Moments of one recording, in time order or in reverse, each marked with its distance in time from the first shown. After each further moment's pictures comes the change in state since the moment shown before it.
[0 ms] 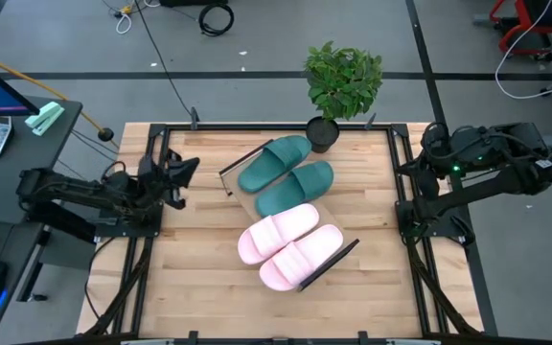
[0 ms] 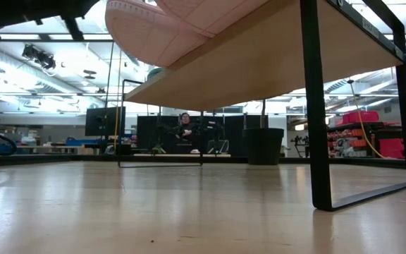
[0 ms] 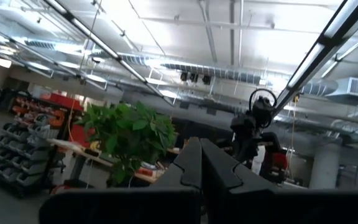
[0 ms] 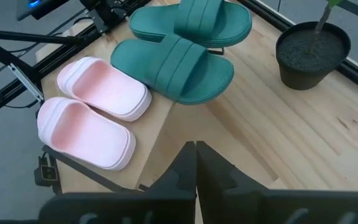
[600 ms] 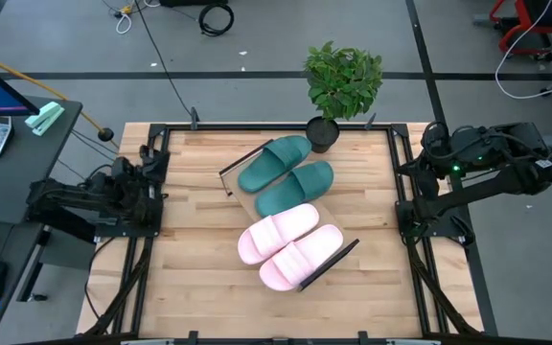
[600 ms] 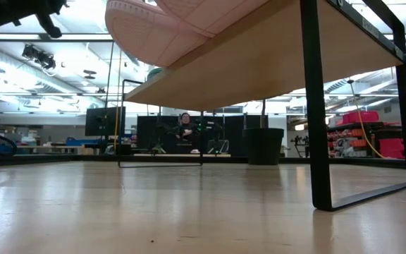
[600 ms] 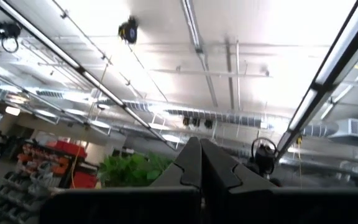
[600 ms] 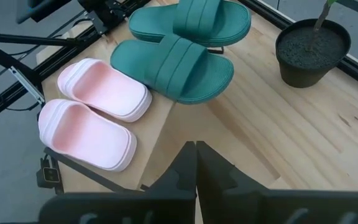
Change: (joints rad) left arm 0.000 -0.342 -0.102 -0.018 -0.003 0.128; right arm 0.000 0.000 0.000 -0.001 0.000 0.018
